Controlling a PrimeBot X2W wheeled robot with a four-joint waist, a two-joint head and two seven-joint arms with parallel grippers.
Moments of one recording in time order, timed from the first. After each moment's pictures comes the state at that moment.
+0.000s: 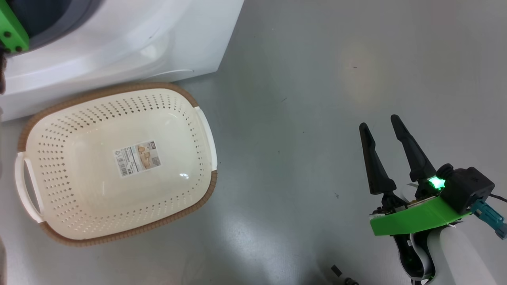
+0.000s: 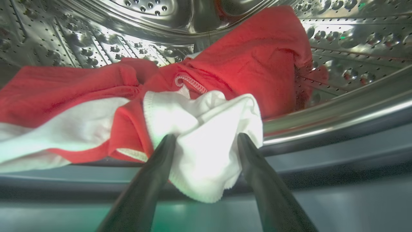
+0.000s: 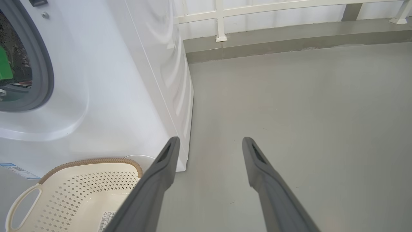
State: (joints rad) left arm -1.36 0.30 -0.18 1.16 -0.39 0.04 0.07; right arm -0.21 -0.04 0.09 0.09 0.35 0.13 -0.26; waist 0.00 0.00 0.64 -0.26
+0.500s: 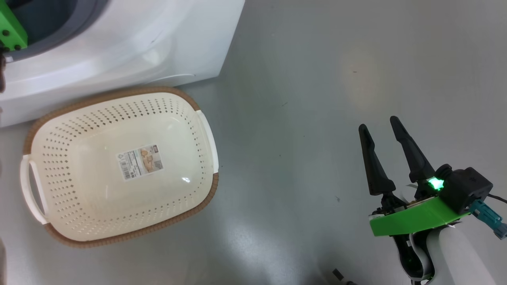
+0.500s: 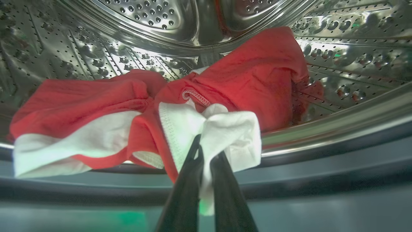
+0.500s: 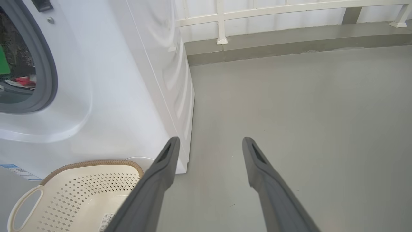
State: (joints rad) left arm -1.37 0.30 -0.18 1.17 -0.41 0.04 0.07; right arm -0.21 -0.04 0.09 0.10 0.35 0.13 -0.26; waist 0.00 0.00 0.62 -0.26
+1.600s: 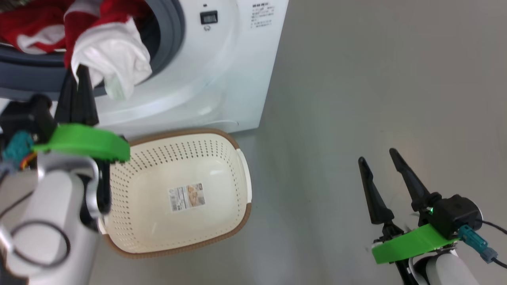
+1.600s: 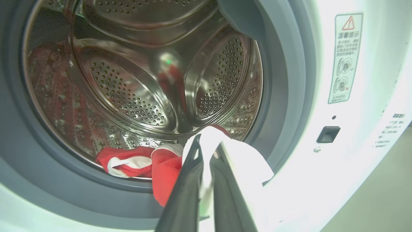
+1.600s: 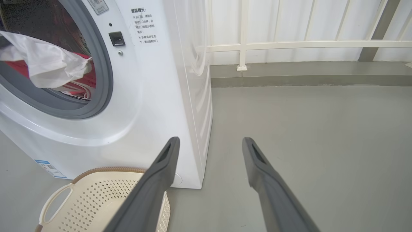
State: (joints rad) left arm -0.72 0.24 -0.20 0.43 -0.44 0.18 -0.21; right arm -0.12 -0.04 0.07 0.12 0.24 0.13 -0.26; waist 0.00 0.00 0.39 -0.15
